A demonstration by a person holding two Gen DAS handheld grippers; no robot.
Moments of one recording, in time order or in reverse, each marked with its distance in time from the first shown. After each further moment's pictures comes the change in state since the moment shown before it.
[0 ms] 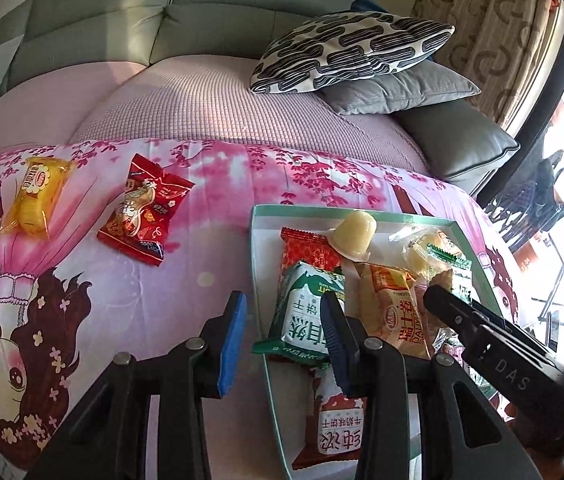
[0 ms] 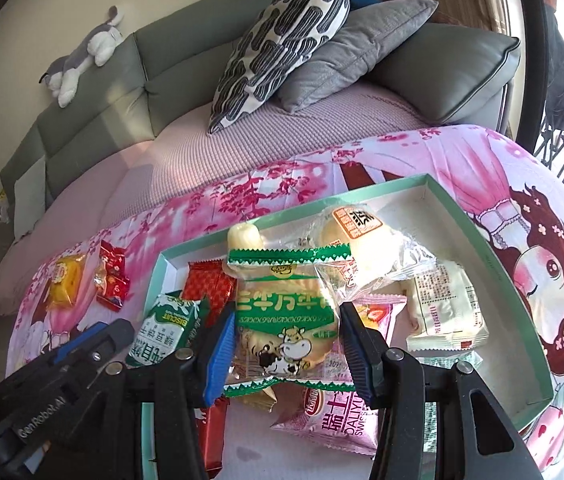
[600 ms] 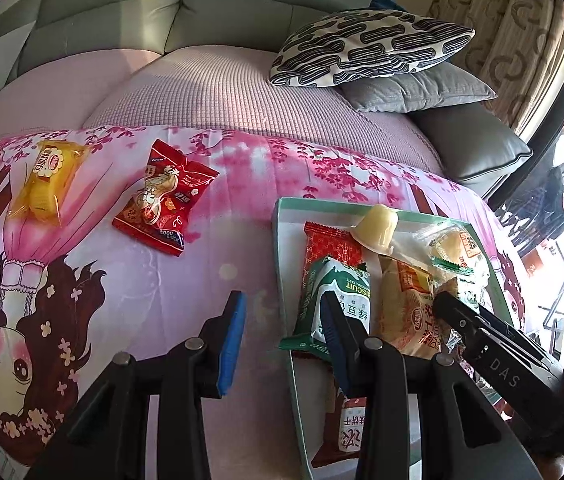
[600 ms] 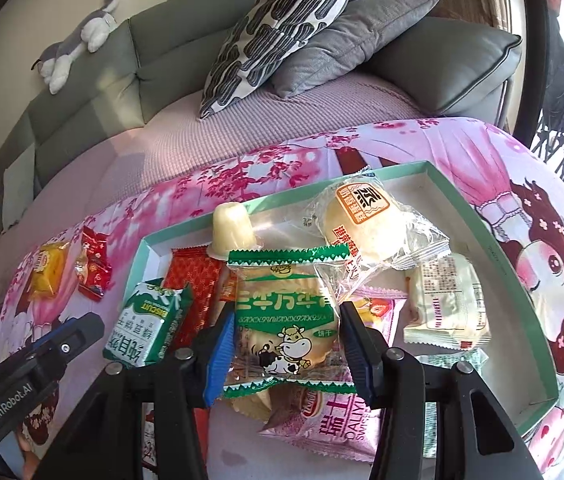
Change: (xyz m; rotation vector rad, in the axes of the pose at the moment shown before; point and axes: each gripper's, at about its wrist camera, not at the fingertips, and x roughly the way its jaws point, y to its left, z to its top) left arm 0.003 0.013 -0.001 -0.038 0.022 0.022; right arm 0.012 -0.001 -0.004 -0.016 0.014 -0.076
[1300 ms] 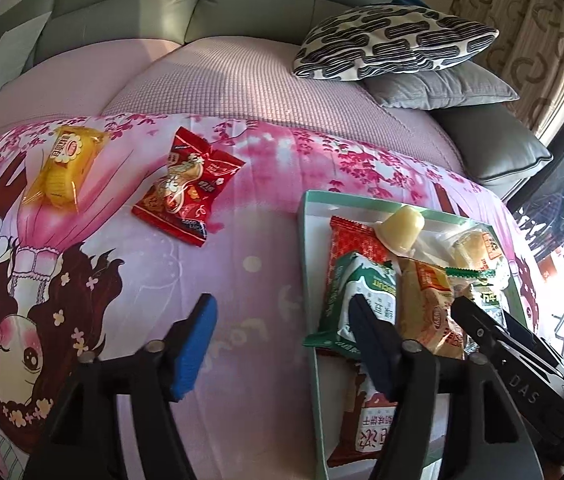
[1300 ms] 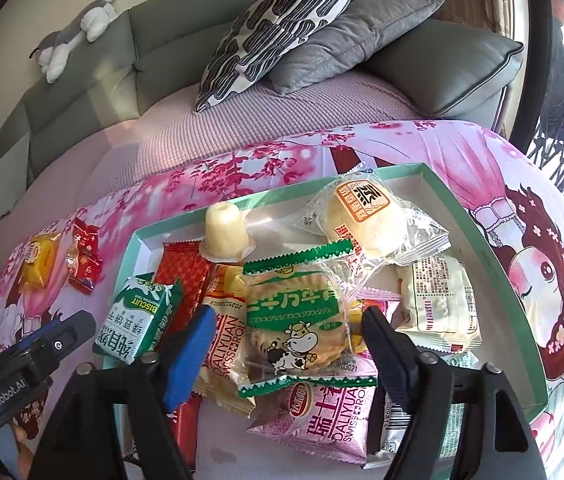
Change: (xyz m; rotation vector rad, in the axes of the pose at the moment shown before) left arm 0.004 0.010 0.001 -0.041 0.028 0.074; right arm 0.000 0.006 0.002 -0.030 0.020 -0.007
